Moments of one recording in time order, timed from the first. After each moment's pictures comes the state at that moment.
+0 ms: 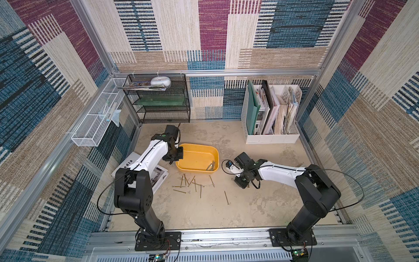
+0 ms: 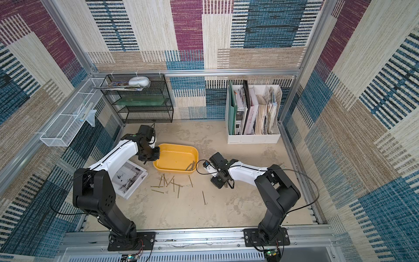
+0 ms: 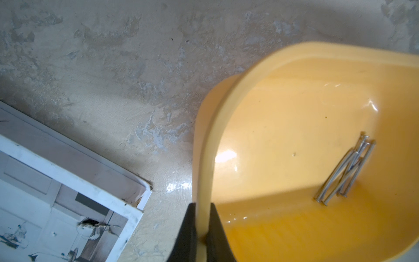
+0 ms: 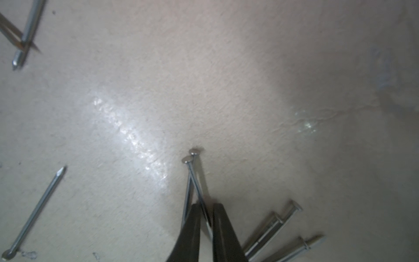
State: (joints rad) left arm -0.14 1.72 1.37 -0.92 0.00 -0.18; right arm 0.68 1.70 0.94 -0.49 -0.04 -0.22
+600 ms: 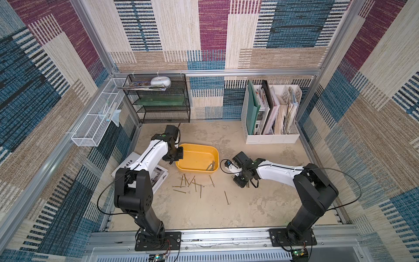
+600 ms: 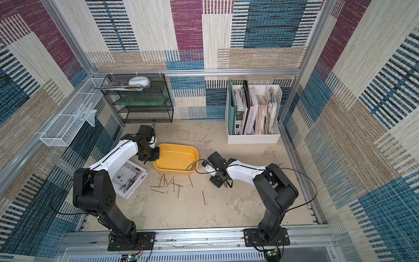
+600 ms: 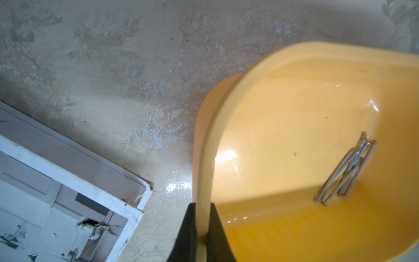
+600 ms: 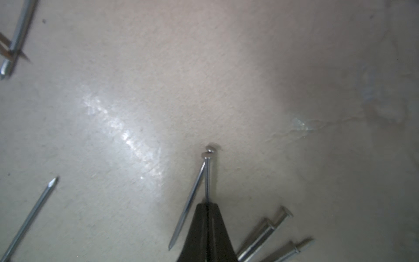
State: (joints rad) left arm -0.14 1.72 1.37 -0.92 0.00 -0.18; right arm 0.69 1.69 0.98 -0.51 0.00 -0.22
